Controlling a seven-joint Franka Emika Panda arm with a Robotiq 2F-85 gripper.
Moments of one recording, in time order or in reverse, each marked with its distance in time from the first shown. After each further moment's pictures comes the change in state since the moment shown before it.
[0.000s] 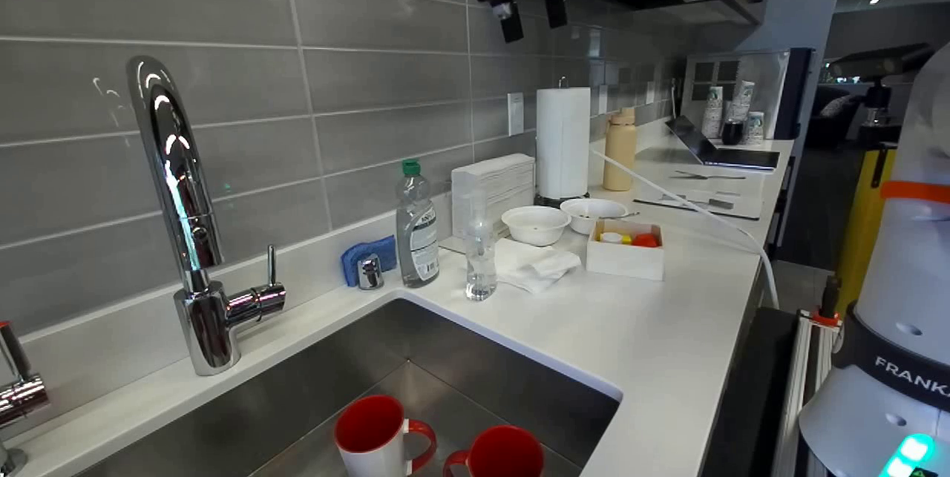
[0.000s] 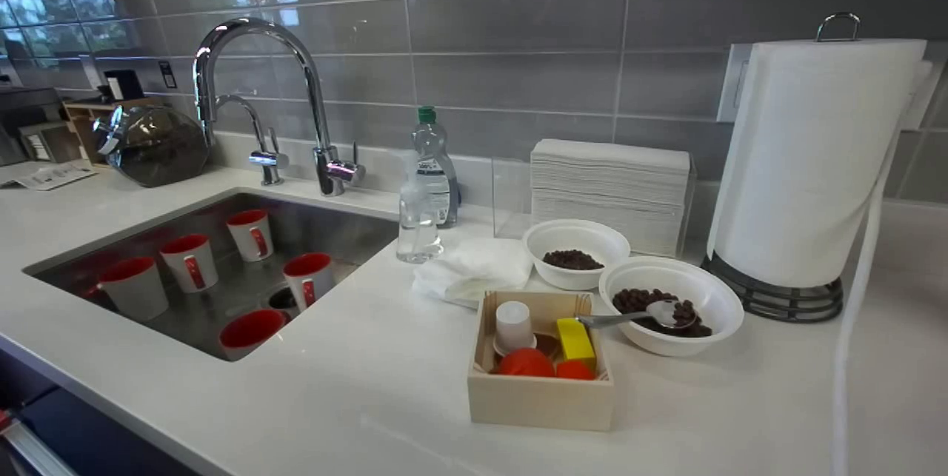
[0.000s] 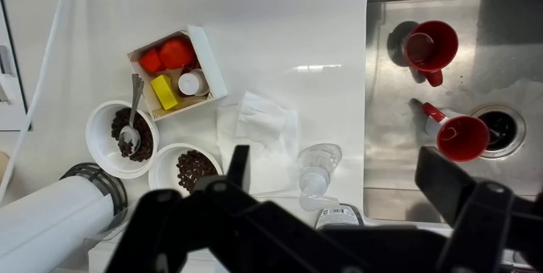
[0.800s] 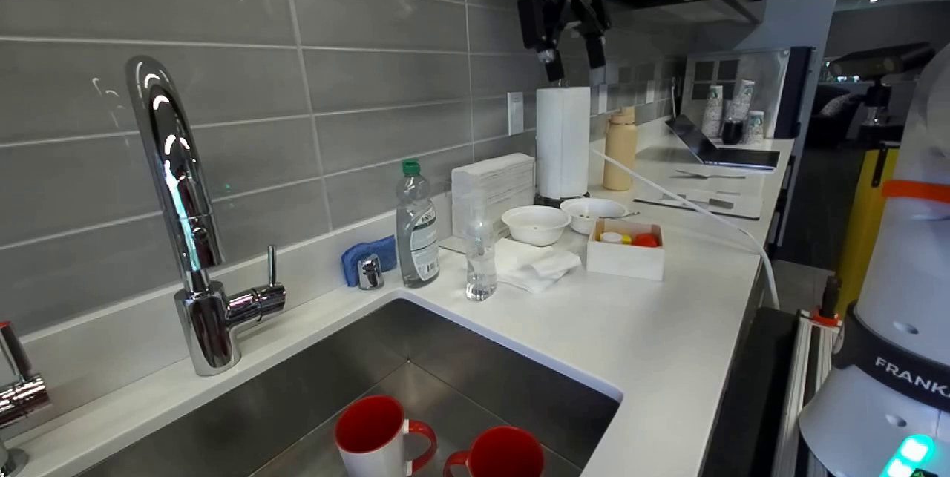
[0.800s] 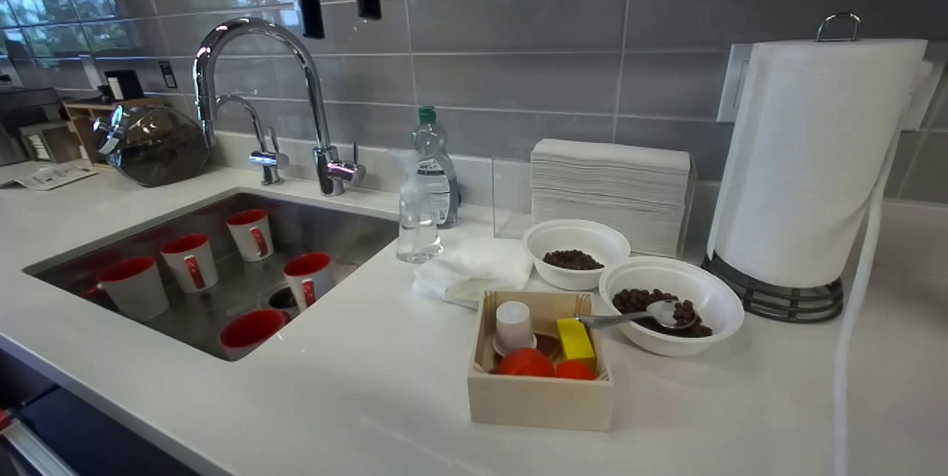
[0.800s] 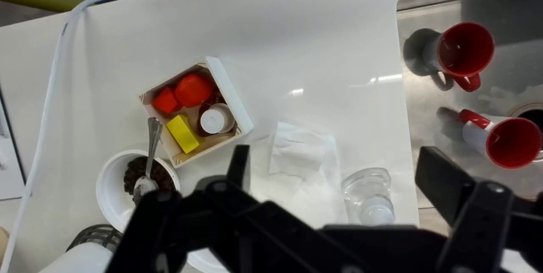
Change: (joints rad) arm -0.038 0.010 -0.179 -0.111 -0.018 0.069 -0.058
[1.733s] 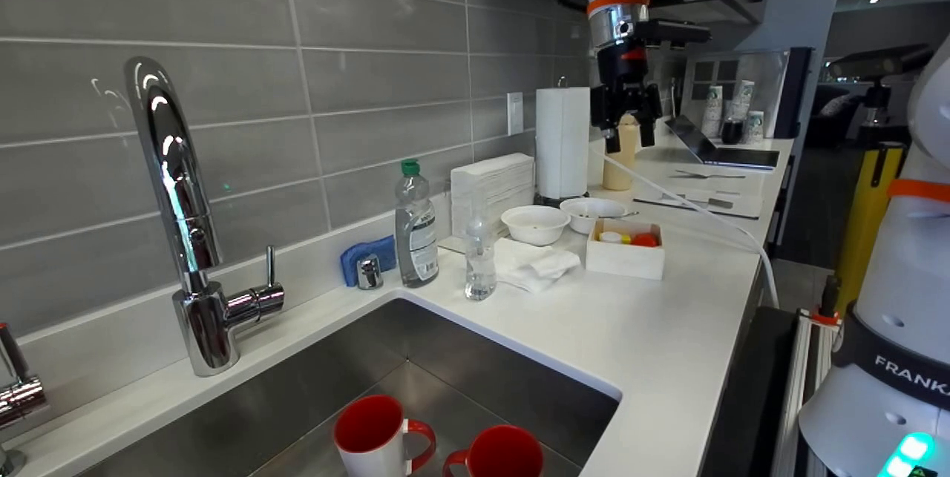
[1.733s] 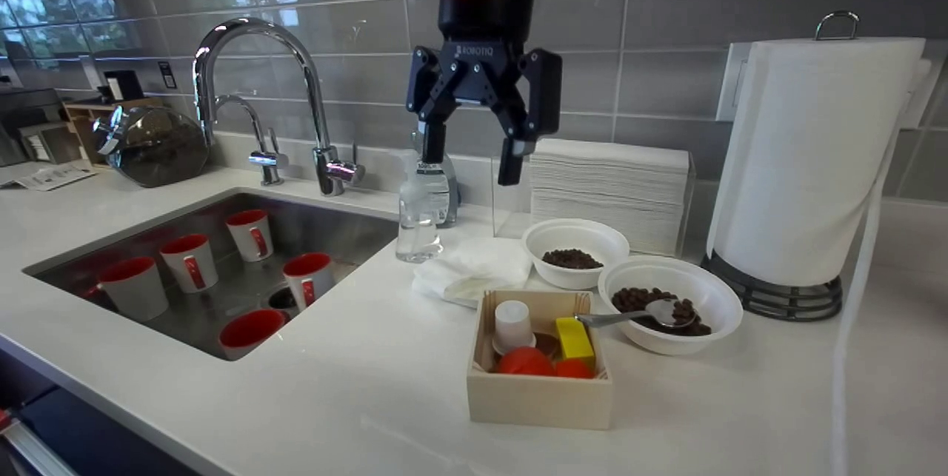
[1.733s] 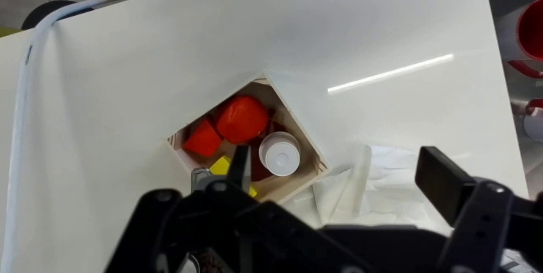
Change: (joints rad) arm -0.149 0.161 -0.290 -0.154 0.013 0.297 -0.293
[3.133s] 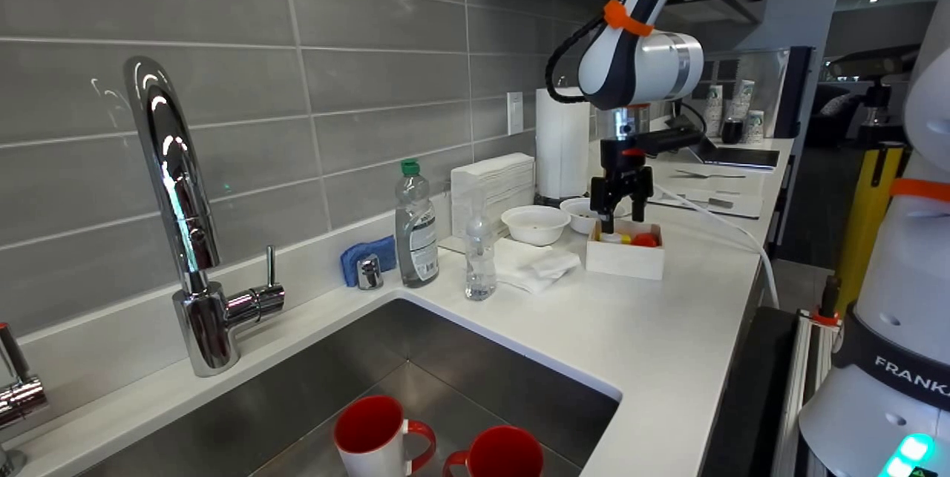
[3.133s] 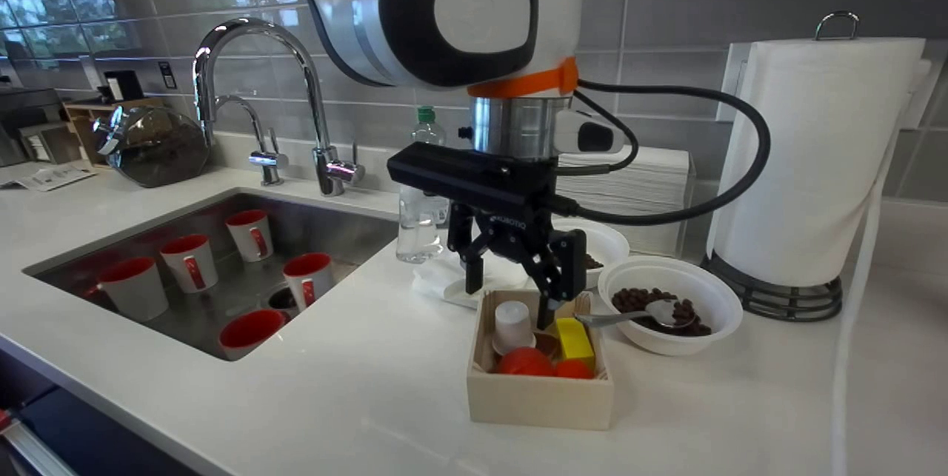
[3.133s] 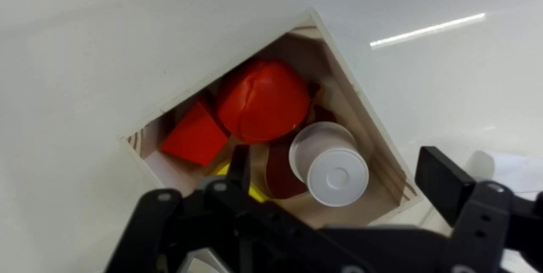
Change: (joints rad) arm -0.044 0.292 -0.023 -0.163 0.076 0.574 -0.125
